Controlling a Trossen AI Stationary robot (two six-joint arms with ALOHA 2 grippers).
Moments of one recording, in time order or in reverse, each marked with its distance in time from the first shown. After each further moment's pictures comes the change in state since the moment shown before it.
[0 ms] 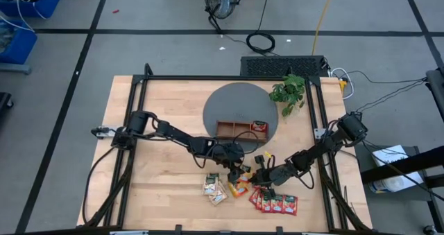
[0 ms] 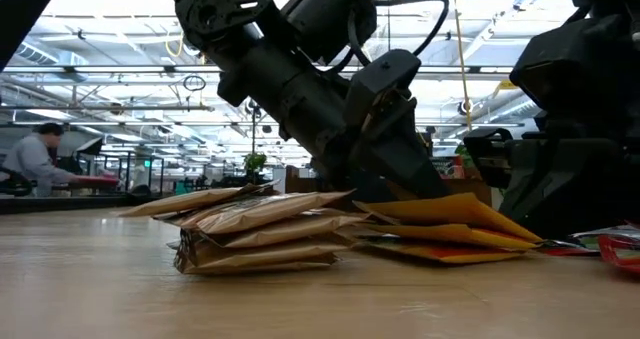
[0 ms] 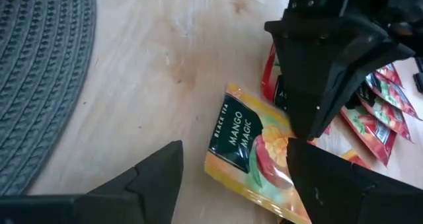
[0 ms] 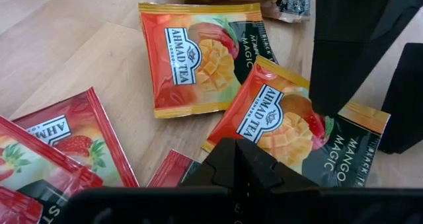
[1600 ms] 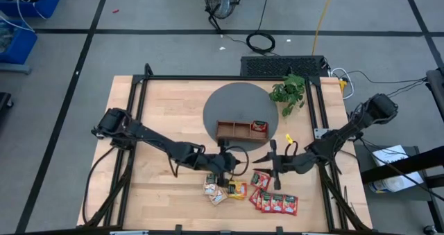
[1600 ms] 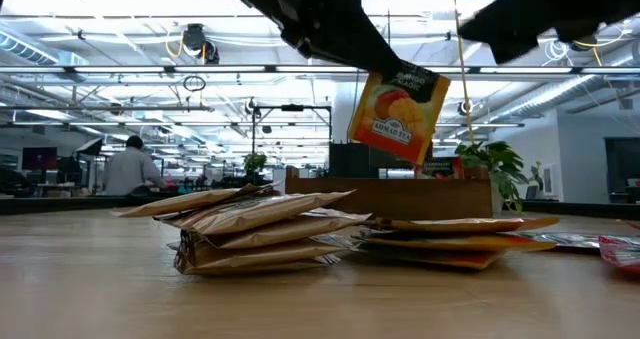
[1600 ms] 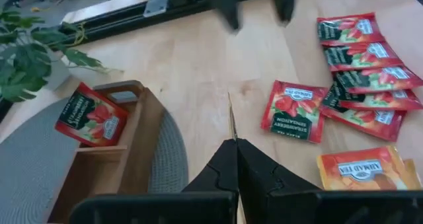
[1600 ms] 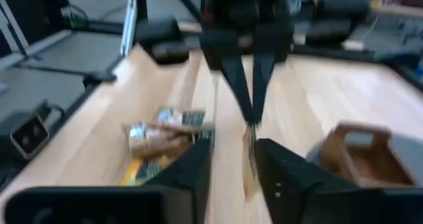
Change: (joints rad) left arm -0.172 -0.282 -0.001 -0.181 -0.484 0.547; right arm 0.037 -0.545 -0.002 -0.192 0.253 0.038
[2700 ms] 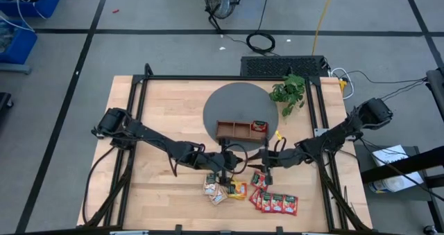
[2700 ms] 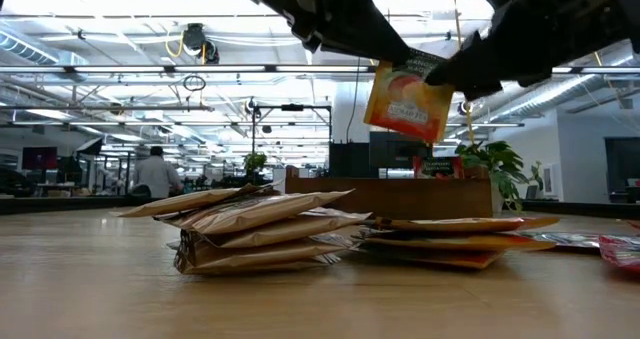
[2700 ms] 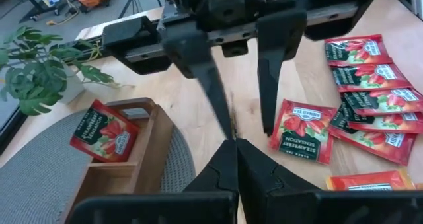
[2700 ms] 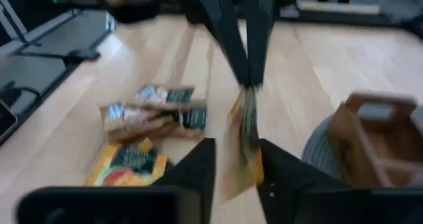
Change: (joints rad) left arm 0.005 0.000 0.000 0.063 -0.016 0.011; right arm -0.148 0.137 0.000 0.085 -0.164 0.013
